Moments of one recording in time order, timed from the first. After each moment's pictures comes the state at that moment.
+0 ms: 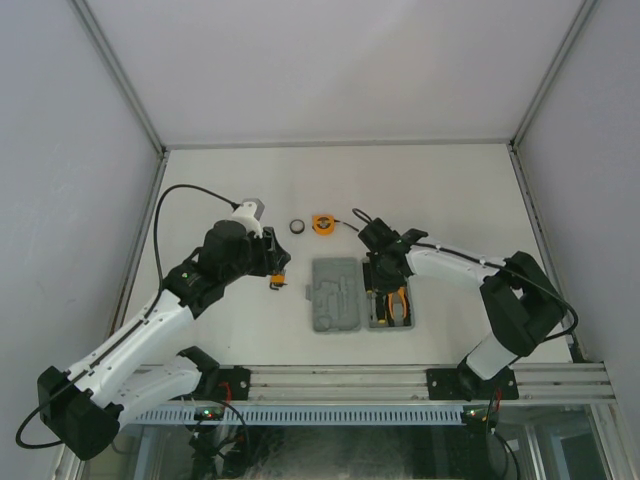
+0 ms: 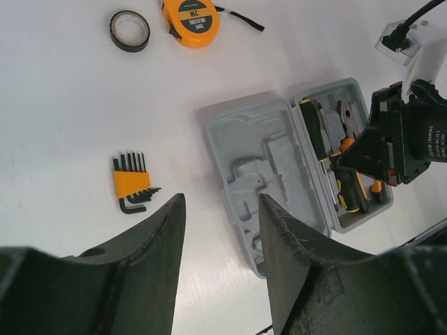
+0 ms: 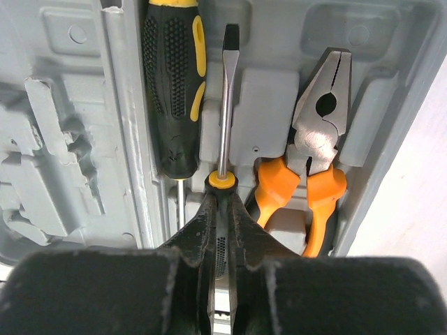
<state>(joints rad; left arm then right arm) -0.59 0.93 0.78 -0.41 -0.02 -0.47 0.69 1.59 0.96 -0.70 0.07 0.60</state>
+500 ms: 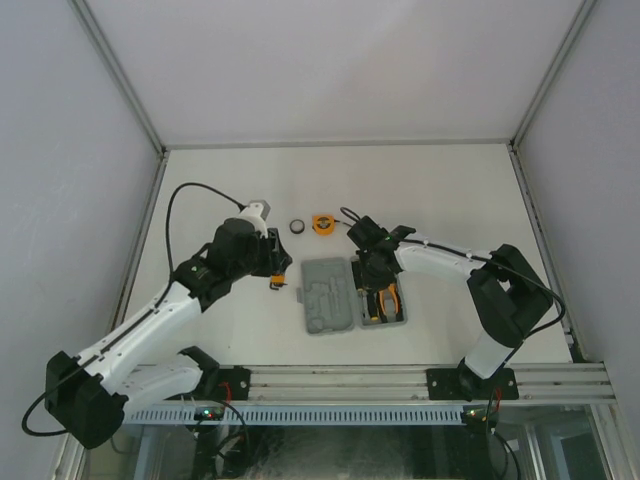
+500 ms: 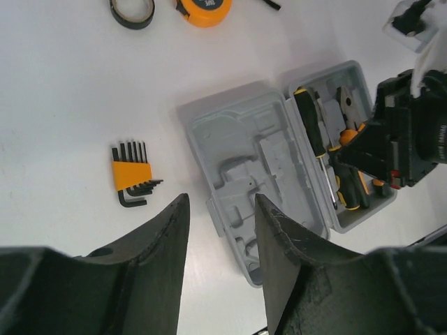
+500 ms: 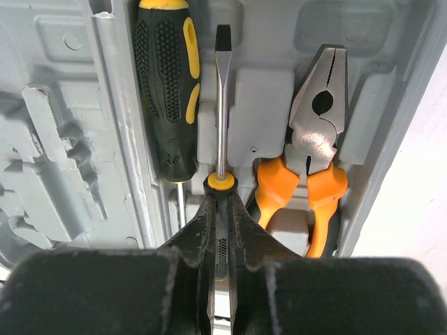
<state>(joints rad) -0.59 0.98 0.78 -0.41 -0.02 -0.49 0.74 1.70 1.03 -0.70 0.07 0.60</state>
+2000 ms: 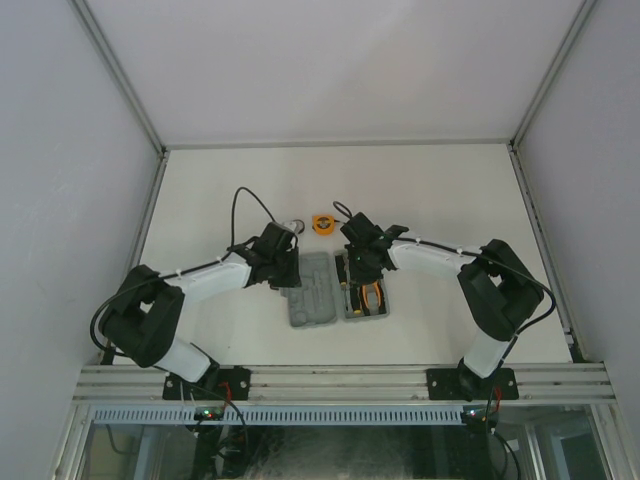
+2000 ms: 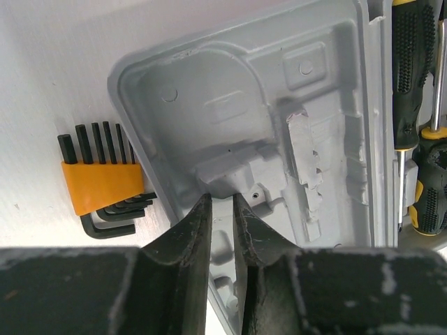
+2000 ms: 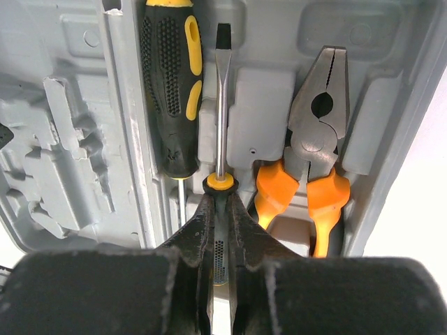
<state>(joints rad) -0.61 1.51 0.78 -0.29 0.03 -0.52 0.74 1.75 1.06 -0.57 0.00 0.62</state>
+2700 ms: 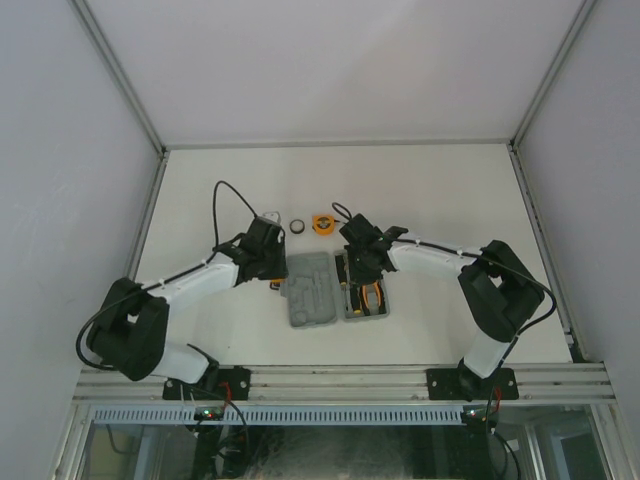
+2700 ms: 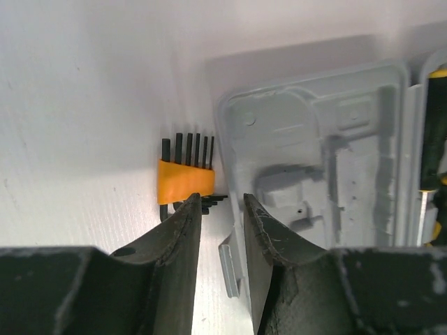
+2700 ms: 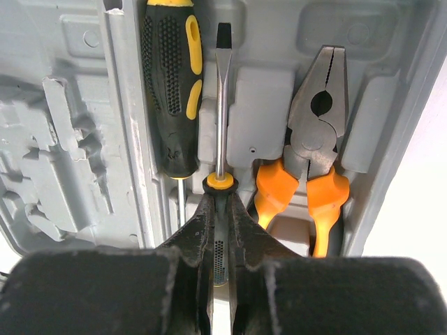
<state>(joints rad) -0.54 1.39 0.77 -0.33 -0.10 -0.54 0.75 1.74 1.06 -0.57 0.02 0.62</state>
